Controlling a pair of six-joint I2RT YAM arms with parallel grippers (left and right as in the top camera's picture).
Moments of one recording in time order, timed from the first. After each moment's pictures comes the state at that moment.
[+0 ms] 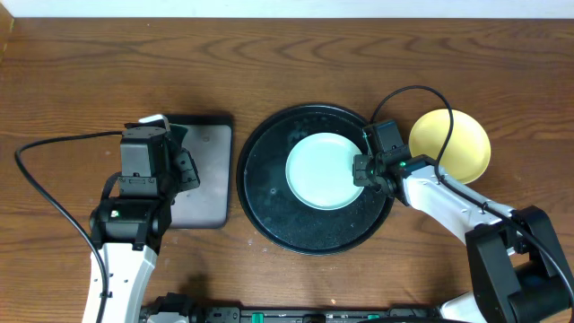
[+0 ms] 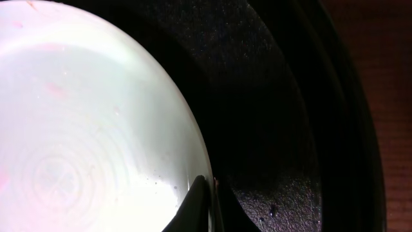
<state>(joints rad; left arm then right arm) -0.04 1.02 0.89 -0.73 -0.11 -0.28 0.40 1.68 0.84 -0.29 0.01 0.39</state>
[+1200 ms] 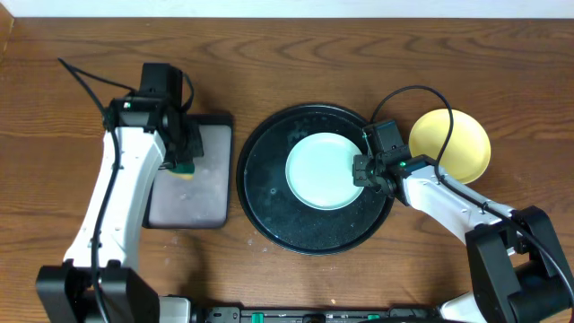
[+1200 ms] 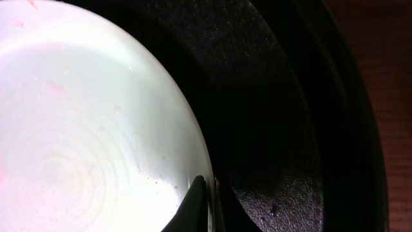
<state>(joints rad) -0.03 1.56 1.34 -1.14 -0.11 -0.25 0.40 1.68 0.84 -0.29 0.01 0.39</state>
